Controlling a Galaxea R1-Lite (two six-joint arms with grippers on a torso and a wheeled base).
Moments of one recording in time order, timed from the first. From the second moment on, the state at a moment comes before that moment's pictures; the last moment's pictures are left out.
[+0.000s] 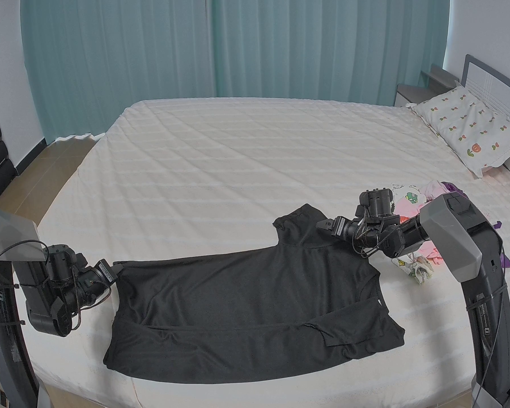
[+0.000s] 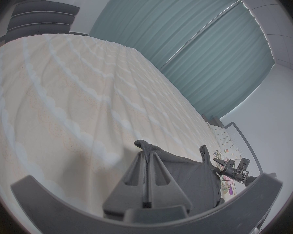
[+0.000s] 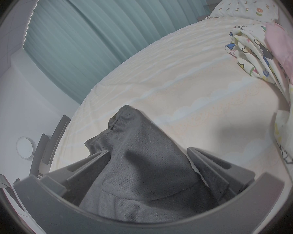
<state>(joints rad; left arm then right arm) 0.16 2.32 -0.46 -1.46 -0.38 -0.64 0.23 2.65 -1.68 -0.42 0.18 0.52</state>
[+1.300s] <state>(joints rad) 0.18 2.27 -0.48 -1.46 -0.37 -0.62 0.21 2.50 -1.39 -0.73 0.02 0.53</state>
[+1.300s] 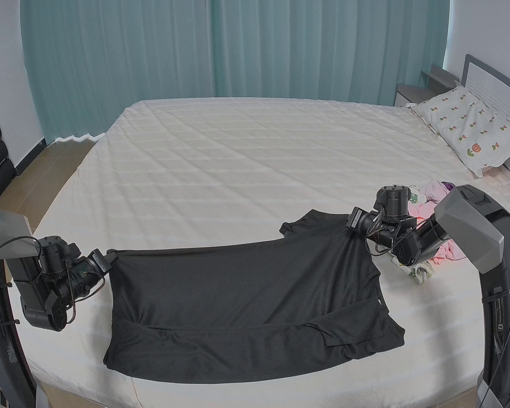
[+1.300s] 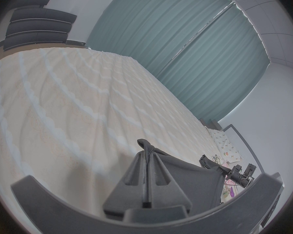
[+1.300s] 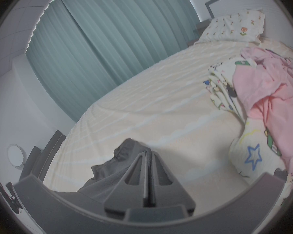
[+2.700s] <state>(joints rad) 0.22 2.19 -0.38 -1.46 -0.36 -0.58 0.20 2.41 -1.14 -0.97 0.06 0.46</state>
